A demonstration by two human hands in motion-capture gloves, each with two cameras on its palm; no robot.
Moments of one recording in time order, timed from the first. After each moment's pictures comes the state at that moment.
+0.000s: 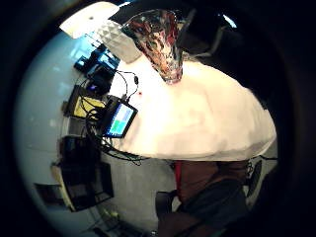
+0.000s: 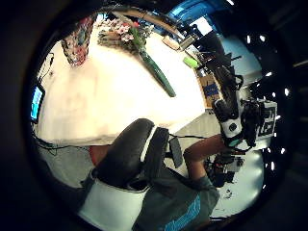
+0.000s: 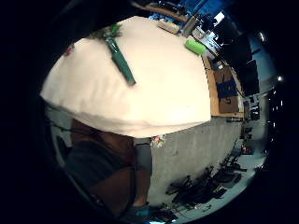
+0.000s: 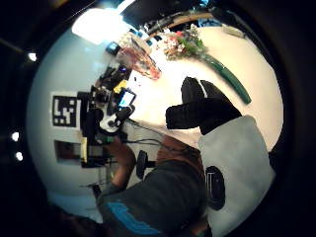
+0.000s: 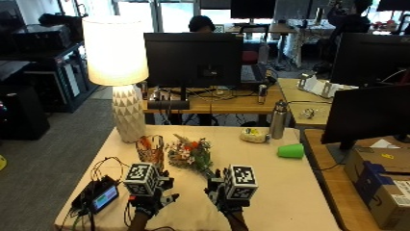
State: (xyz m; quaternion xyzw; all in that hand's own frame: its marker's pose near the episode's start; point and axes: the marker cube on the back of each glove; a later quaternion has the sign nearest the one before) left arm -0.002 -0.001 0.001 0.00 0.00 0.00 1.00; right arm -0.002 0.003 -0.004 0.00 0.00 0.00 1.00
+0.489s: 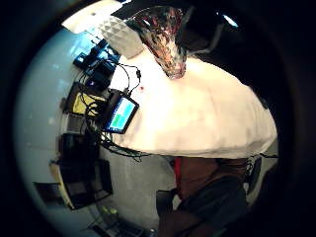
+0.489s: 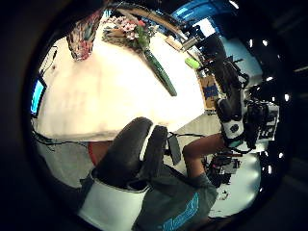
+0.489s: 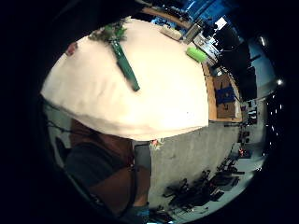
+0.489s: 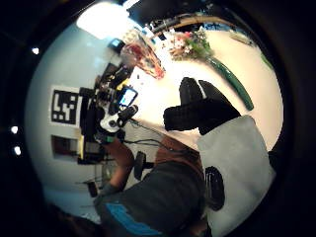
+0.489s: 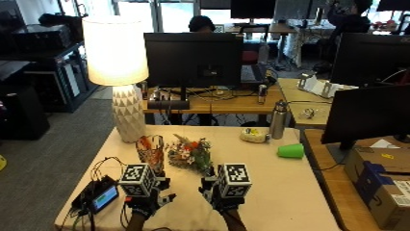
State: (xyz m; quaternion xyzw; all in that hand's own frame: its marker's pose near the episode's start) left arm -0.010 0.006 -0.003 0.00 0.01 -0.01 1.00; right arm -0.017 -0.002 -0.005 0.00 0.02 -0.02 1.00
